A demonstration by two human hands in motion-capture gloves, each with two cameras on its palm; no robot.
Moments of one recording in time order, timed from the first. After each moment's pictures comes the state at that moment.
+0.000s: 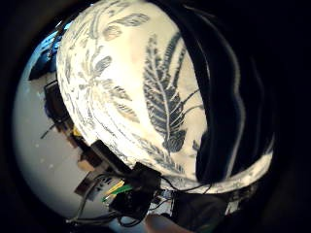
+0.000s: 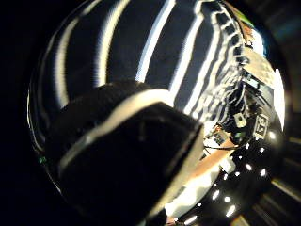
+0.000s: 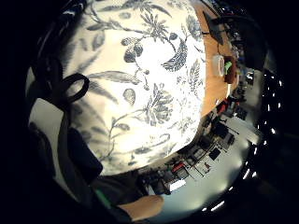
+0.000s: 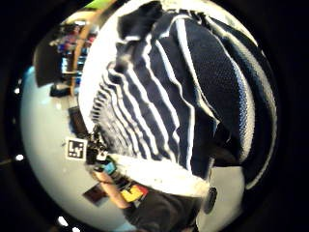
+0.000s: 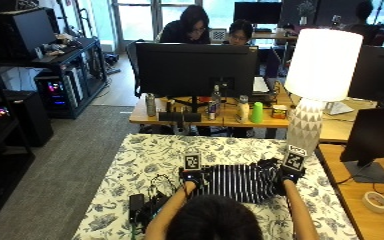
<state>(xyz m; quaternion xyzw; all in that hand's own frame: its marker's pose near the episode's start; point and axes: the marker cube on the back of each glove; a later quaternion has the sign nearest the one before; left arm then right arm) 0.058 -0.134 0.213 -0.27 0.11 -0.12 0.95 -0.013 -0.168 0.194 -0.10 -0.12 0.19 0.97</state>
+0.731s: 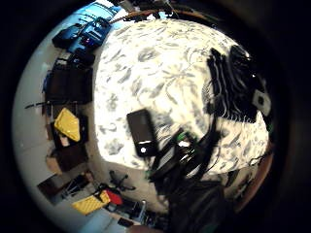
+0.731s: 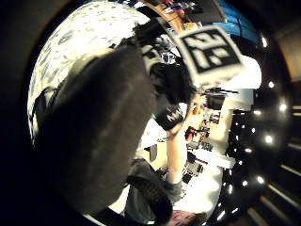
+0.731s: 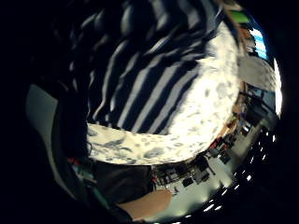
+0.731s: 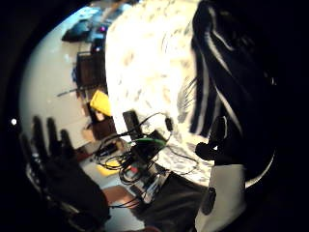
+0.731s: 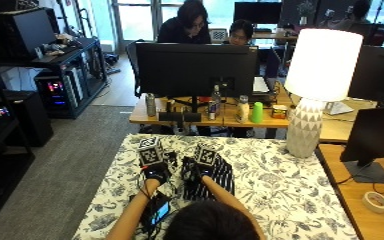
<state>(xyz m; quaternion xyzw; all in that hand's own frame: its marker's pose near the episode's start) -0.082 -0.082 0.127 -0.04 0.23 -0.13 0.96 -0.383 -0.205 0.155 -0.17 -0.15 -0.08 0.97</state>
